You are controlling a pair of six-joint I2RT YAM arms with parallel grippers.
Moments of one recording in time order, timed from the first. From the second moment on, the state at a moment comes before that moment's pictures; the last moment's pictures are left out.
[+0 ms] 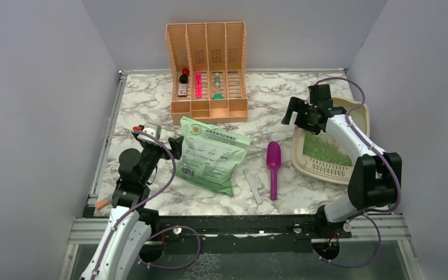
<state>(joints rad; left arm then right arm) -0.18 0.50 0.39 0.08 0.17 -0.04 0.12 1.52 1.14 -0.51 -0.05 0.37</state>
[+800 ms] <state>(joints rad) -0.18 0.50 0.39 0.08 0.17 -0.03 0.11 1.54 0.98 -0.31 -0.42 0.32</state>
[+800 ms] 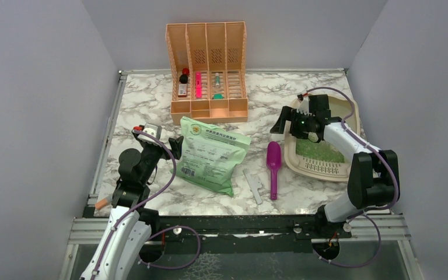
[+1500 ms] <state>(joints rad) -0.18 0.50 0.39 0.08 0.17 -0.02 0.17 1.57 0.97 -0.28 -0.60 0.26</state>
